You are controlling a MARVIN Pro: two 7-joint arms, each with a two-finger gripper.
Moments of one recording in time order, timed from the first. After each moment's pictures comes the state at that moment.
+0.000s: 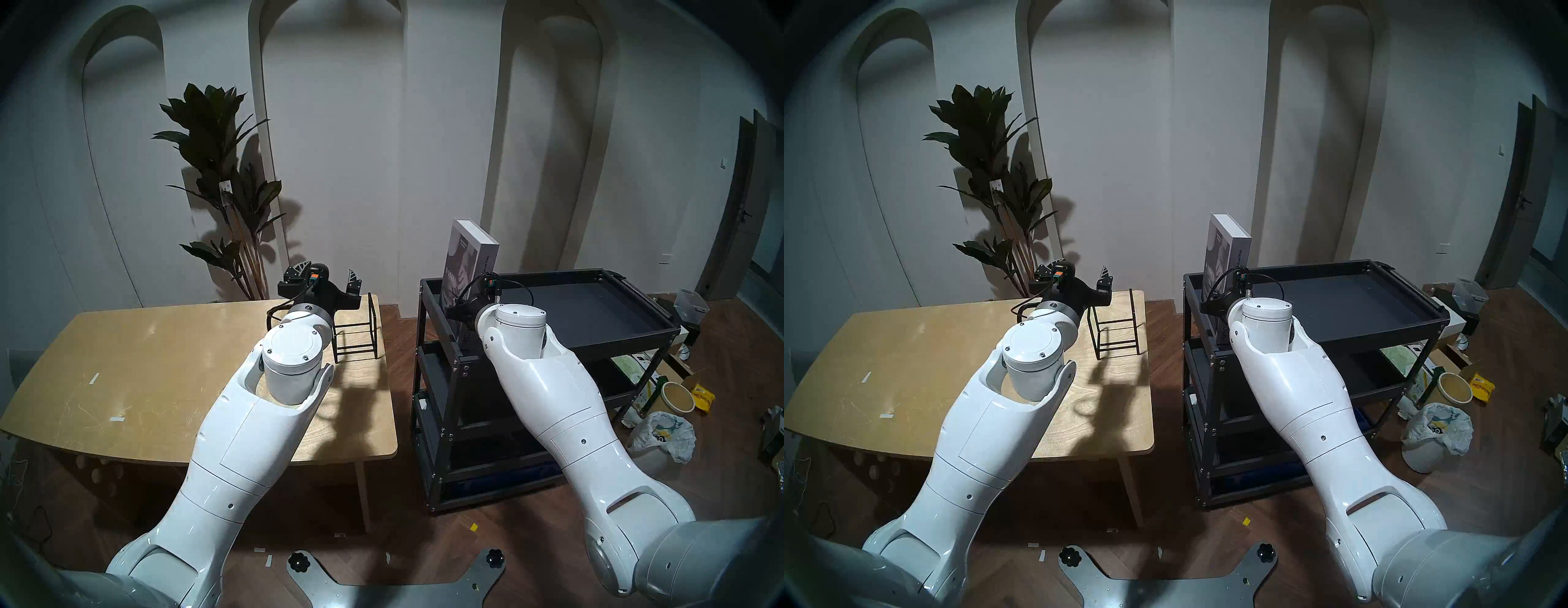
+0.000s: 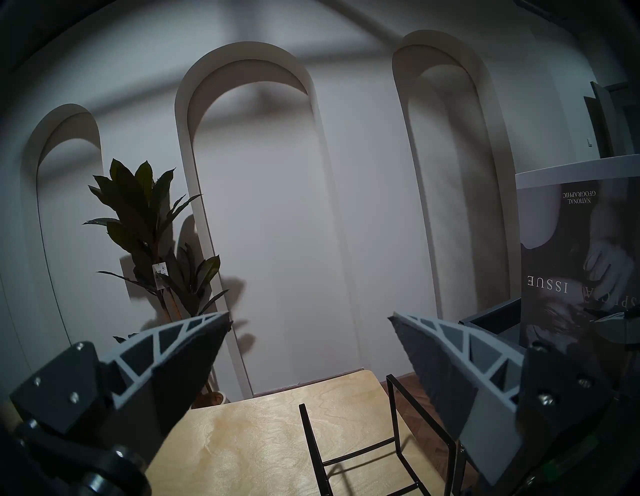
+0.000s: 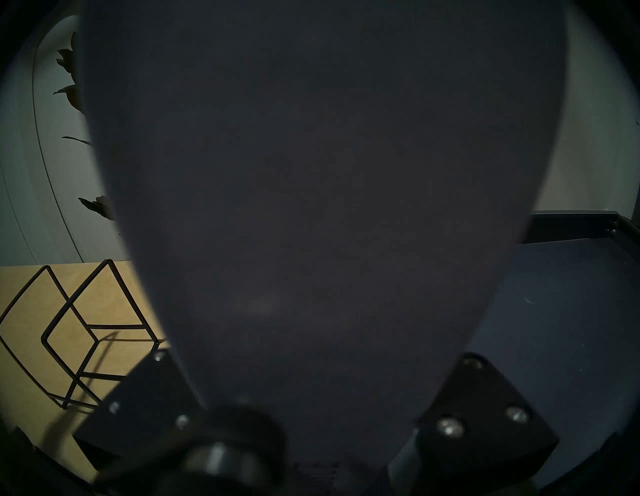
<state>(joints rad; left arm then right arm) 1.30 -1.30 -1.23 -1.73 -0.12 0.30 0.28 -1.10 -1.34 1.25 -1.42 0.47 0.57 -0.25</state>
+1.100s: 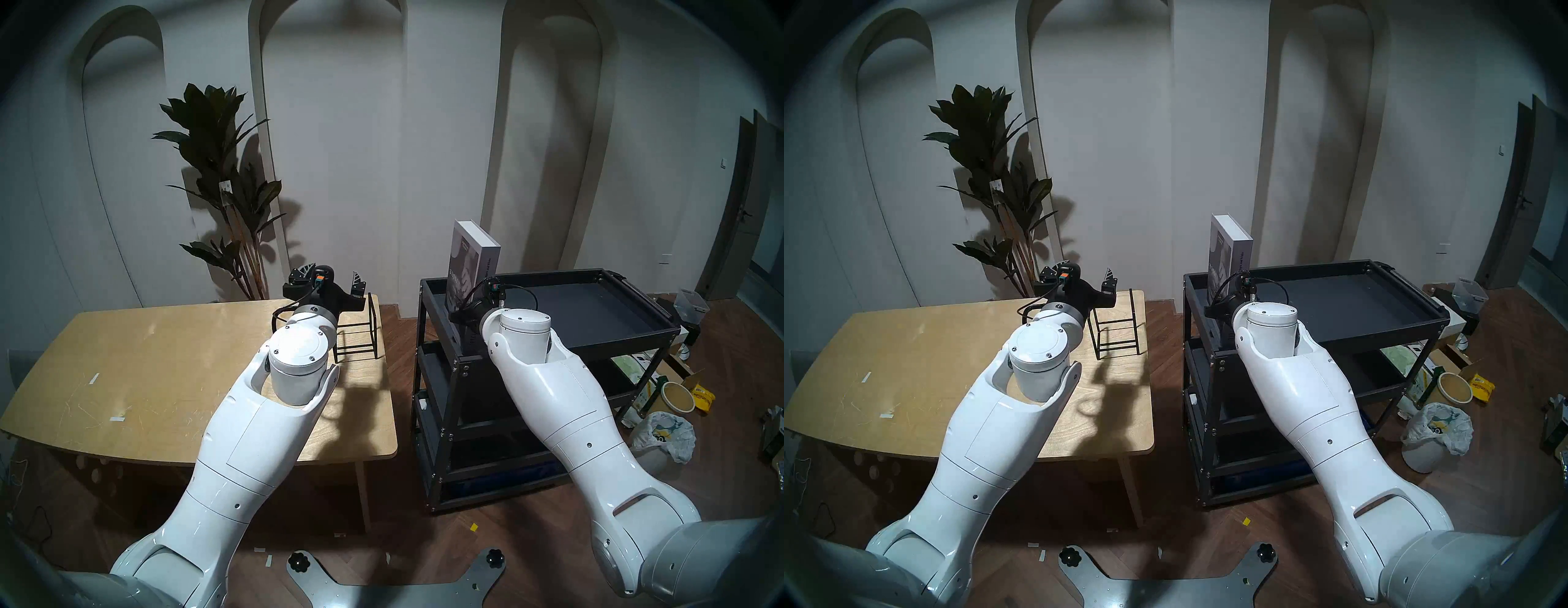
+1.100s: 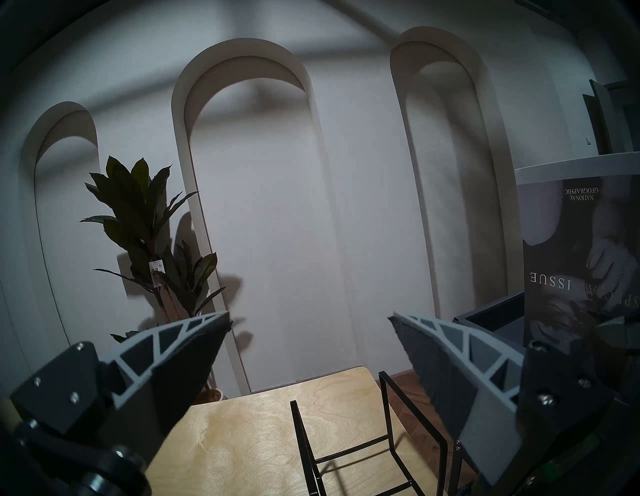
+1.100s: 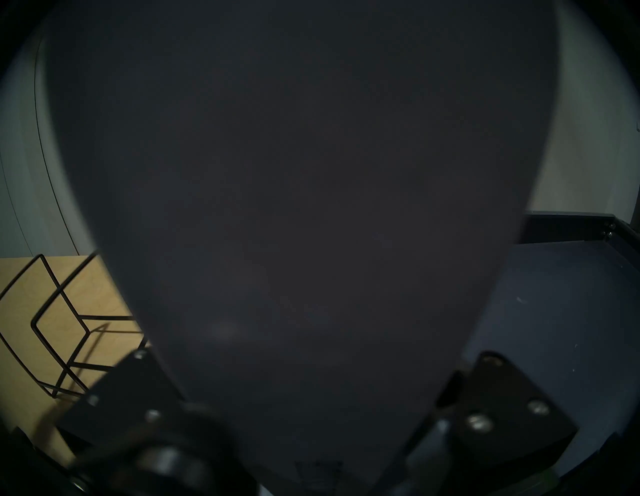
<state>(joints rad) 1.29 -1.32 -1.22 -1.70 -0.11 0.30 0.28 -1.13 -1.31 1.25 -1.41 0.47 0.54 -0.23</state>
